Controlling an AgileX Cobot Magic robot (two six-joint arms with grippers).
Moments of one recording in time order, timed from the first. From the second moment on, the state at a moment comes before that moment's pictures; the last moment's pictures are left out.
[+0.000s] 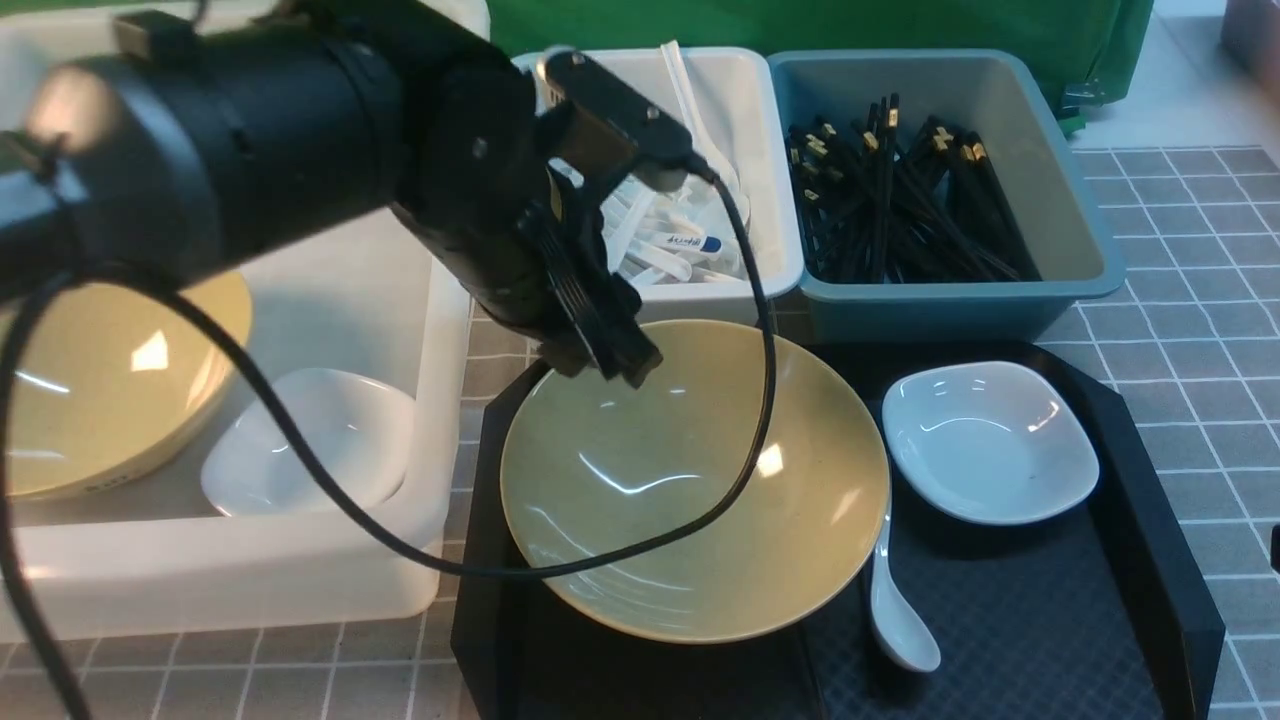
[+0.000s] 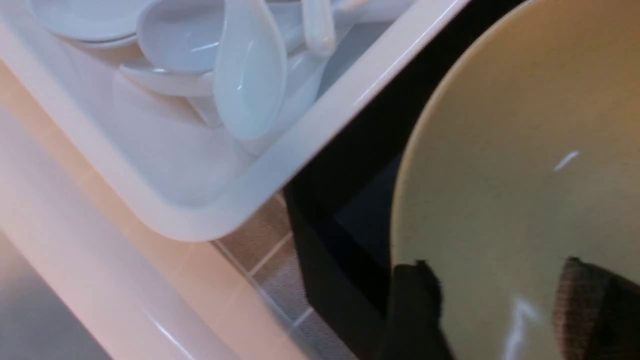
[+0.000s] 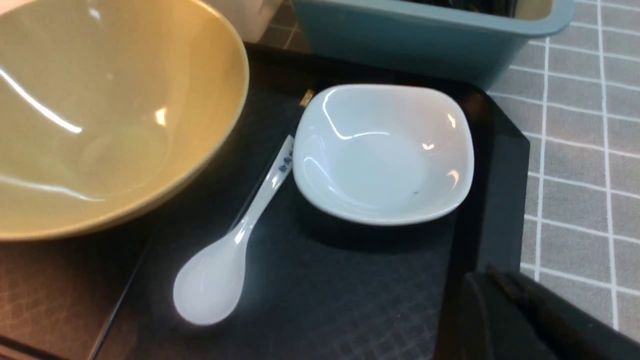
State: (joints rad) right arm 0.06 0.52 -0.38 0.35 0.53 -0.36; left arm -0.60 1.69 -1.37 0.17 0.85 0.09
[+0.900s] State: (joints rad) right arm 0.06 0.52 -0.38 0.35 0.51 -0.36; left arm -0.60 1.89 -1.38 -0.03 0.78 0.11
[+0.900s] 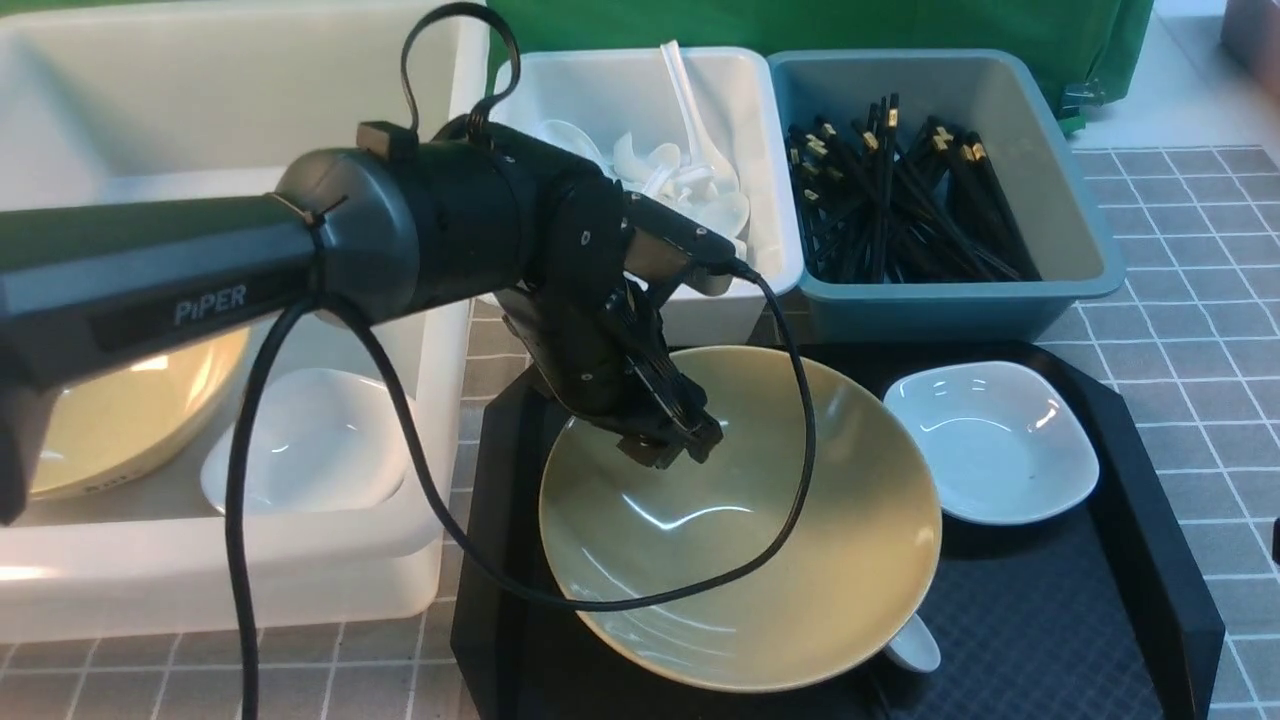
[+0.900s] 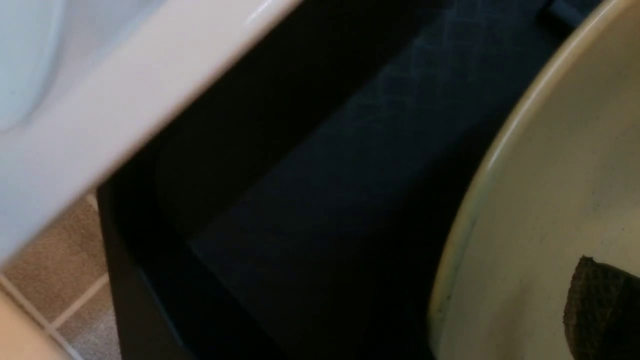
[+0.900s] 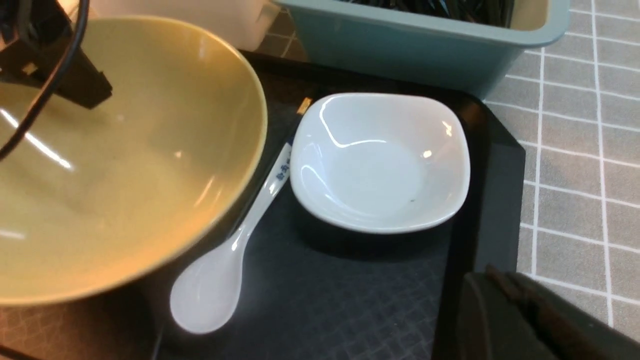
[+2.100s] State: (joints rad) right arm 0.06 0.52 -0.38 0.35 0.51 -0.36; left arm 0.03 1.28 -1.38 -0.35 0.90 0.32
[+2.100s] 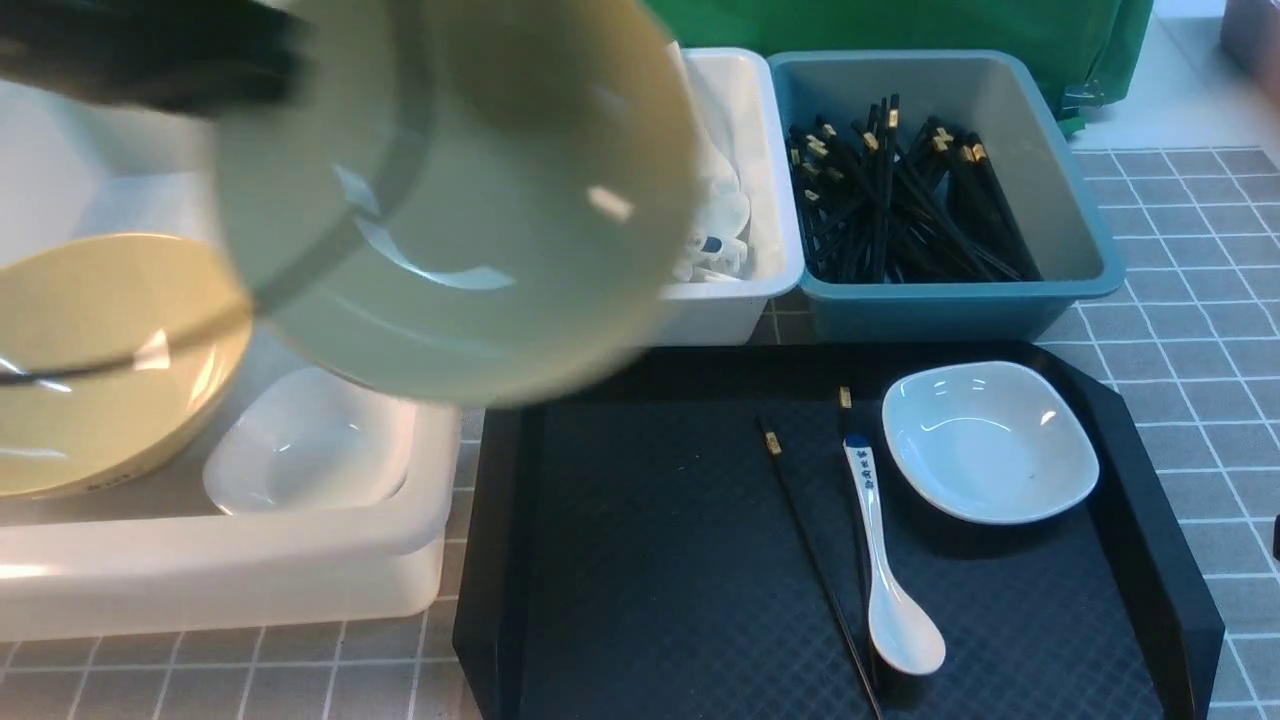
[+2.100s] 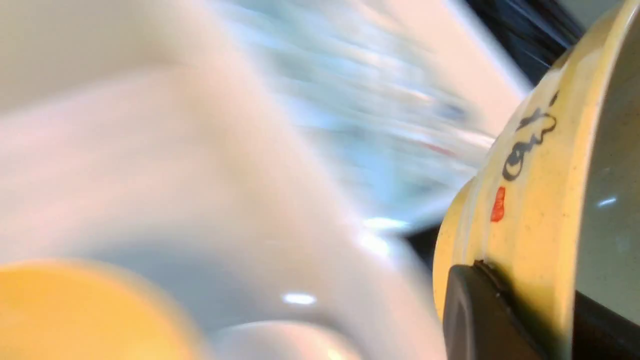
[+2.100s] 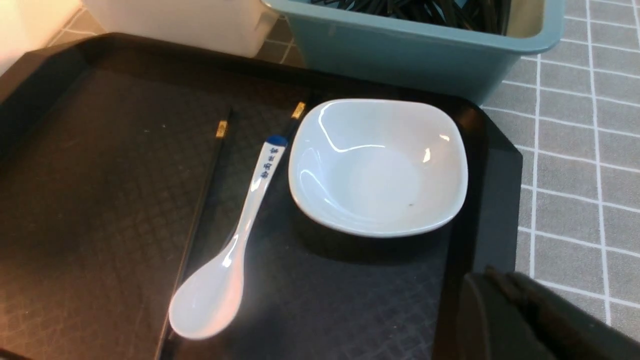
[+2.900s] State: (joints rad) right arm 0.06 0.53 -0.36 0.36 0.53 -0.33; left arm 0.51 1.41 -1.09 -0.24 0.56 0.15
